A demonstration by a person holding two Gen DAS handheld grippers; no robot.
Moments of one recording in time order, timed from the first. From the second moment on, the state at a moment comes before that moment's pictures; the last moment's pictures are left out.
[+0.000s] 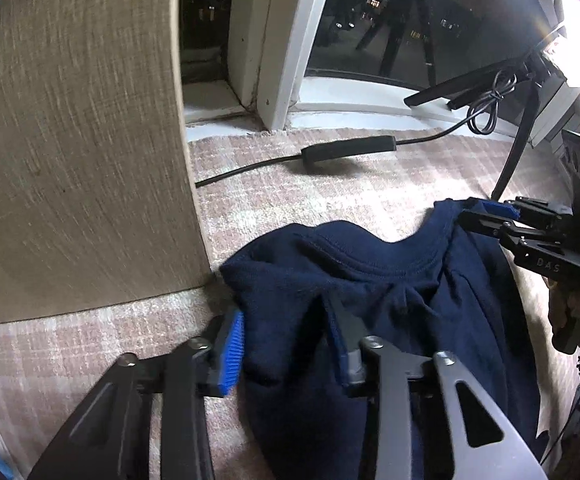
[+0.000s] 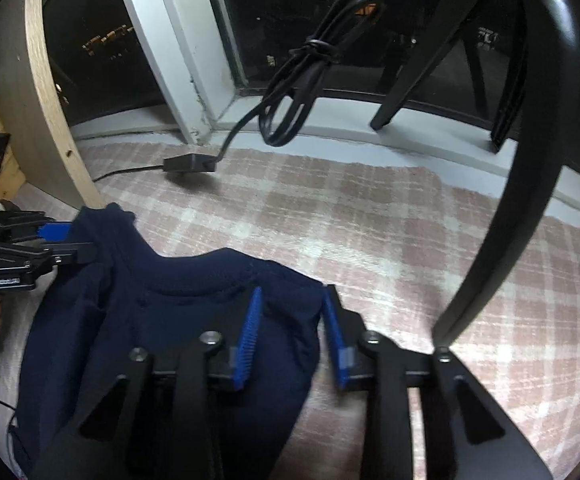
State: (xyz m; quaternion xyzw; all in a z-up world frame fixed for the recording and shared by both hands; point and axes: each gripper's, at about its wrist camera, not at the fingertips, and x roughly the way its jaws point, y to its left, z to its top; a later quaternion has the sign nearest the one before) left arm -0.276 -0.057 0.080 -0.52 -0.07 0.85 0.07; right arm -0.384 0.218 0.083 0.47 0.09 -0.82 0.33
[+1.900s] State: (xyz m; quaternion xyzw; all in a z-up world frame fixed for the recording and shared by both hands) left arm 0.194 -0.025 0.193 -0.54 -0.04 0.82 0.19; right arm 0.022 0.431 0.197 0.48 0.05 -0.81 0.34
